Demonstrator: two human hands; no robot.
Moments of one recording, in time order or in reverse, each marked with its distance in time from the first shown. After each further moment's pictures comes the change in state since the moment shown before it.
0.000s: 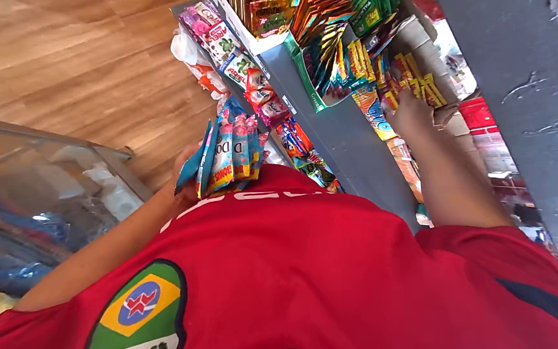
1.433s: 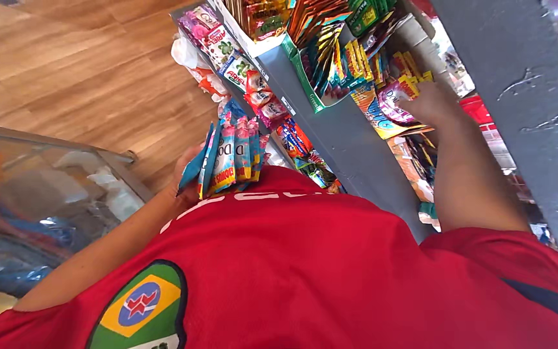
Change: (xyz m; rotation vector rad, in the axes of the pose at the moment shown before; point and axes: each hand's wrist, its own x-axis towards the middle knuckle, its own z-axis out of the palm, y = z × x) left_hand 0.000 0.004 0.004 0.097 0.192 -0.020; right_hand -0.017 -0.006 -0.054 0.352 -0.176 0.014
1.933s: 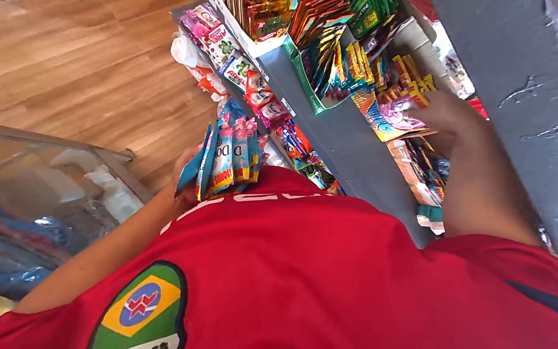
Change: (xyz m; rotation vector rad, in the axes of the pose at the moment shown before) left_hand 0.001 0.000 0.000 0.001 -0.079 0.018; right_hand -0.025 -0.010 -0.015 -0.062 -0.057 0.020
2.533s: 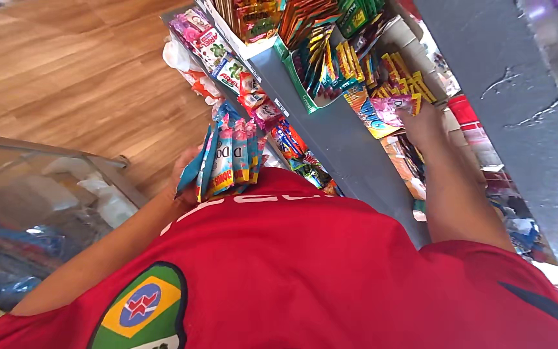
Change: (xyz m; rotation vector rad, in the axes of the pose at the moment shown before) left_hand 0.005 -0.003 0.004 0.013 0.100 -0.049; right_hand 0.008 0.043 0.043 0.192 0.283 0.068
